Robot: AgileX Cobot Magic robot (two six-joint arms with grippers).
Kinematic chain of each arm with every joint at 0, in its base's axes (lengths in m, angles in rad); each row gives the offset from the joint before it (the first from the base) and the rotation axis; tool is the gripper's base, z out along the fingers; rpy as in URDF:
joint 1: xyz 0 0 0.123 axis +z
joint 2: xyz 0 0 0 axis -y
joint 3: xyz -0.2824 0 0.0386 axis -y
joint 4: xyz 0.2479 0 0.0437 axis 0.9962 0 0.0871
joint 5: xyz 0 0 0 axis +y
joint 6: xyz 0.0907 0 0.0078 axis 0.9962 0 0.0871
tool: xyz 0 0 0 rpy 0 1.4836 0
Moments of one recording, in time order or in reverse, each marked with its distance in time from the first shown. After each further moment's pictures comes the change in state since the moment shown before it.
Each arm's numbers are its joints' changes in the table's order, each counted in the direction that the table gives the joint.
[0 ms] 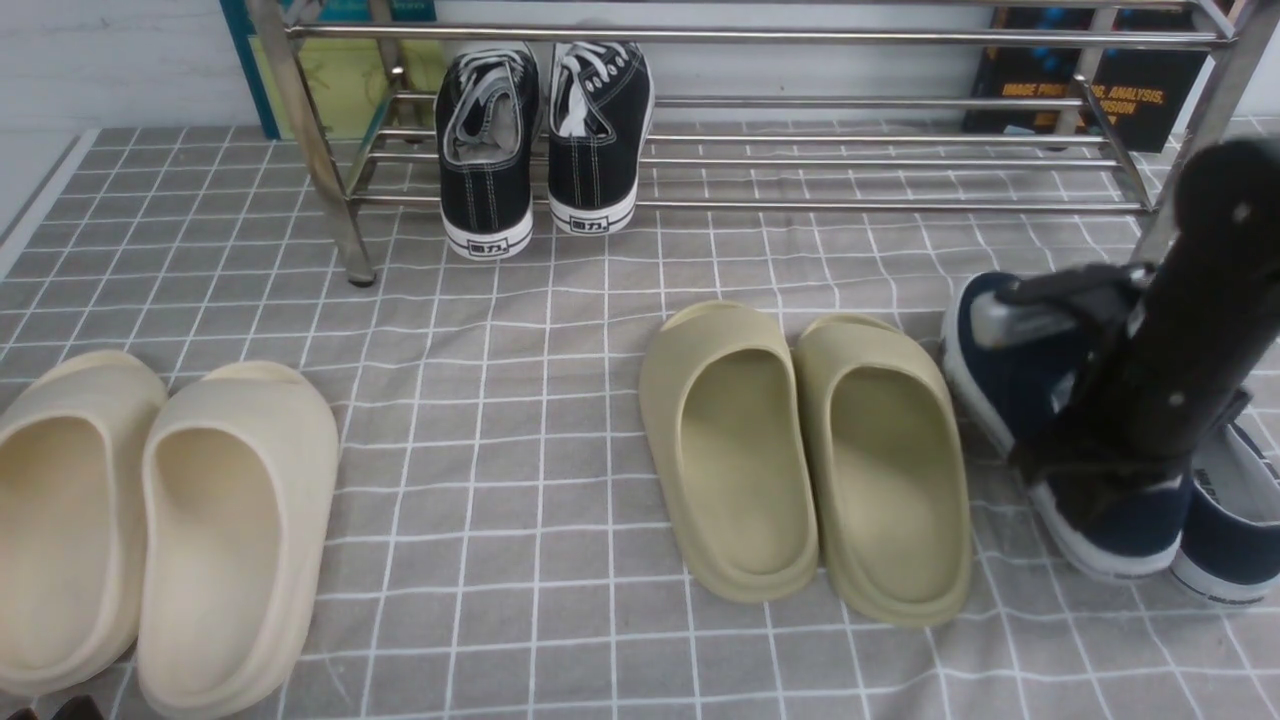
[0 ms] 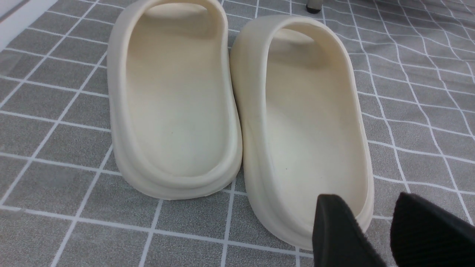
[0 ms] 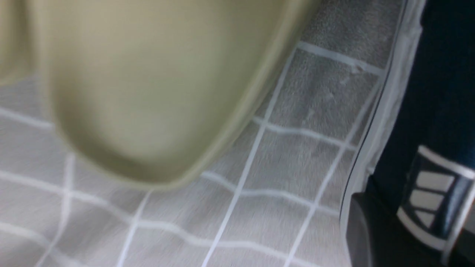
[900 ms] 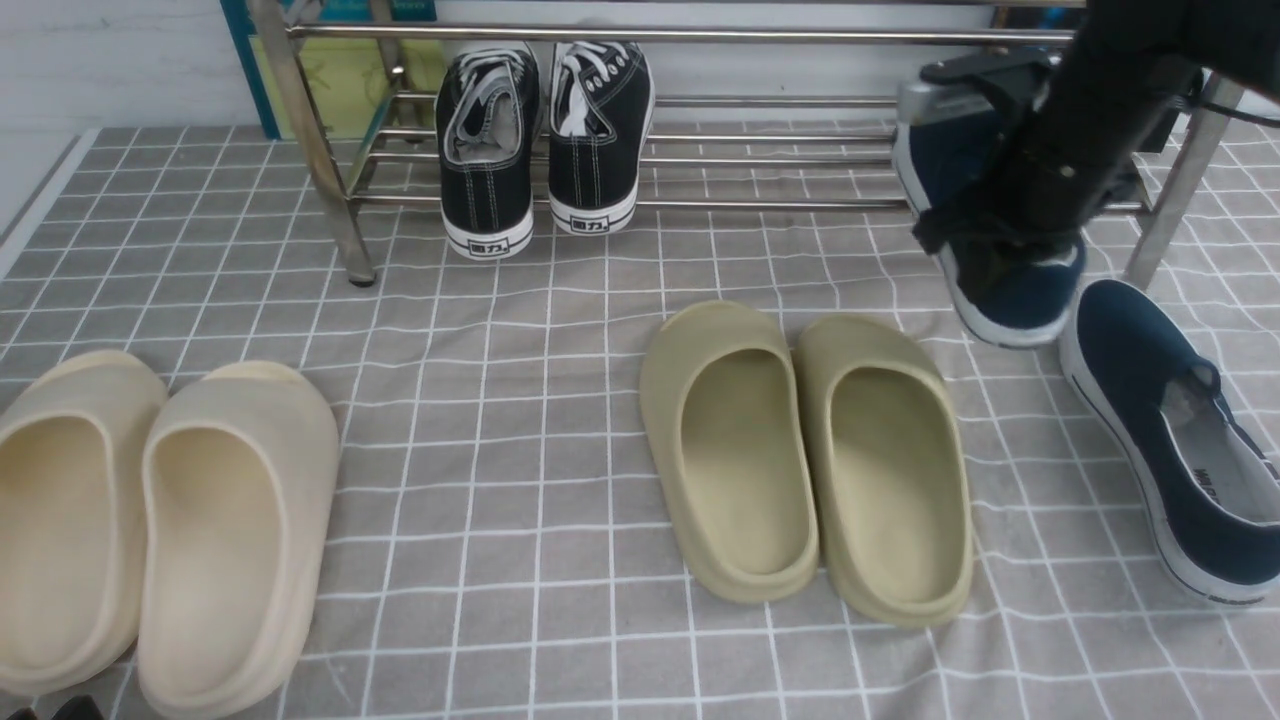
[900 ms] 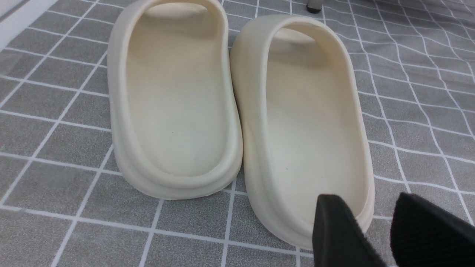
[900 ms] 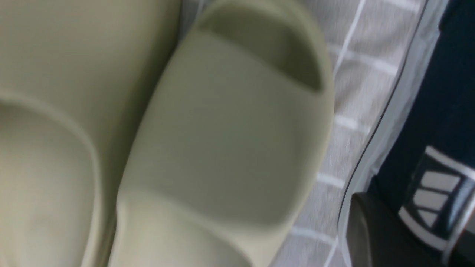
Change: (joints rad) right arm 0.000 -0.372 0.694 -0.005 0.126 0.001; left arm 0.000 0.000 0.000 0.000 0.000 0.000
